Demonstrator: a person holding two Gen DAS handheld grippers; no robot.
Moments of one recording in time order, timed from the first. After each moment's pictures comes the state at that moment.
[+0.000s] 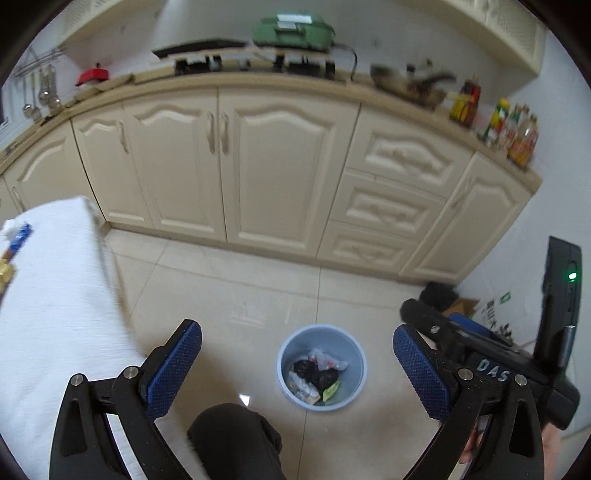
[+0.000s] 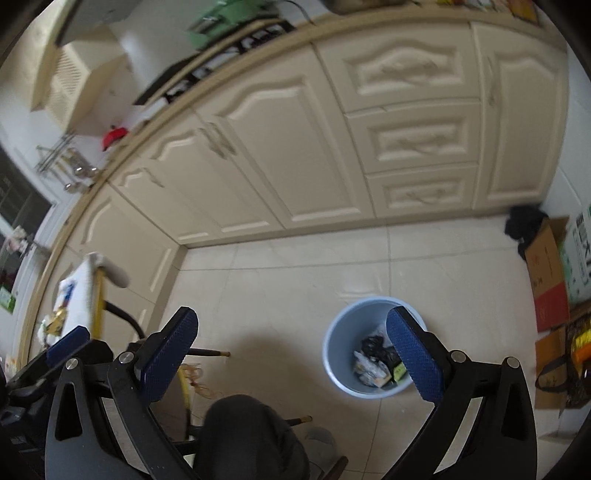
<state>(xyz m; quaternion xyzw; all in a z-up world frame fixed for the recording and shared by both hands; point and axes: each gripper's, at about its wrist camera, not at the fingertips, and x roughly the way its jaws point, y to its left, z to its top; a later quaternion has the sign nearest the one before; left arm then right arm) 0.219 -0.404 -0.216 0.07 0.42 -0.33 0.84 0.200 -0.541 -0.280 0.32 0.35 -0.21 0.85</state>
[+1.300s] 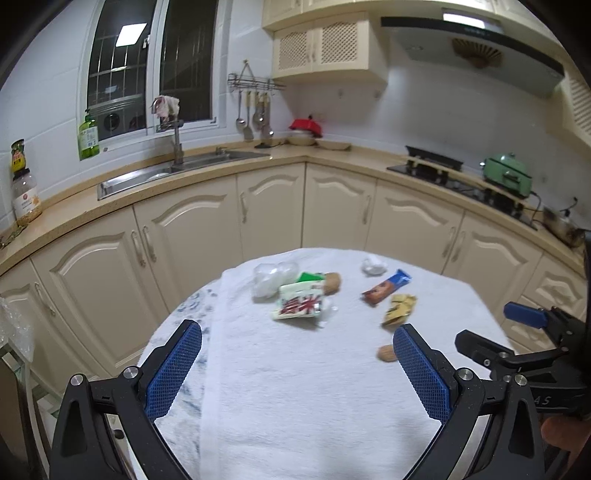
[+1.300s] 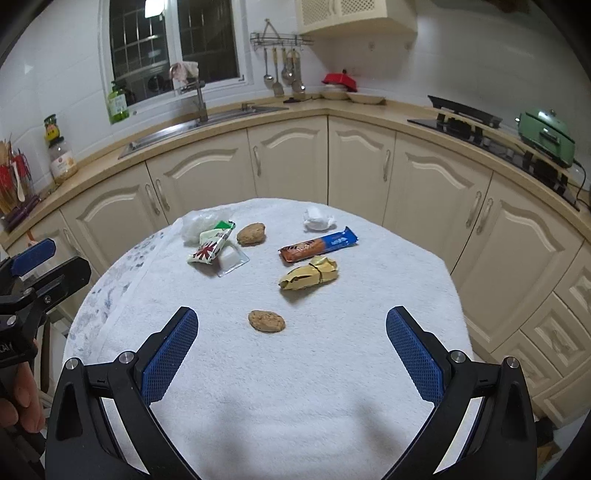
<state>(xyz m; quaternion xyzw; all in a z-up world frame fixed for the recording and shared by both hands) 0.090 0.002 -0.132 -0.01 0.30 -0.04 0.95 0.399 -0.155 -0.172 0.02 0.36 0.06 0.93</state>
